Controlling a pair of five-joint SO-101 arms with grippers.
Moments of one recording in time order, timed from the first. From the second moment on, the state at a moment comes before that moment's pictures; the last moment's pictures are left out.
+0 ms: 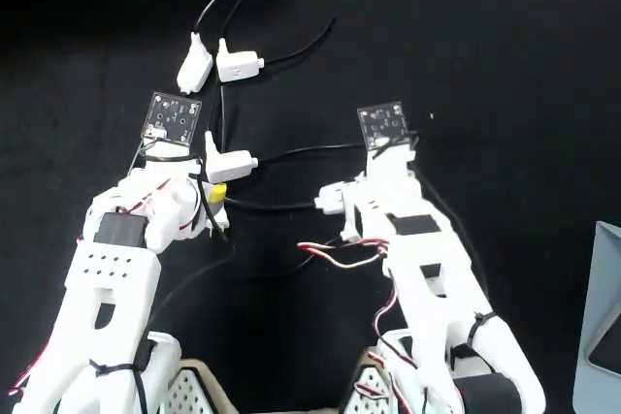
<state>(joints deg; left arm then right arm) 1.1 -46.9 59.8 46.3 -8.2 -7.5 -30.4 69.6 23.1 4.9</state>
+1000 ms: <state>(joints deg) 1.1 -46.9 59.8 46.3 -8.2 -7.7 -15.7 58.3 32.0 6.5</state>
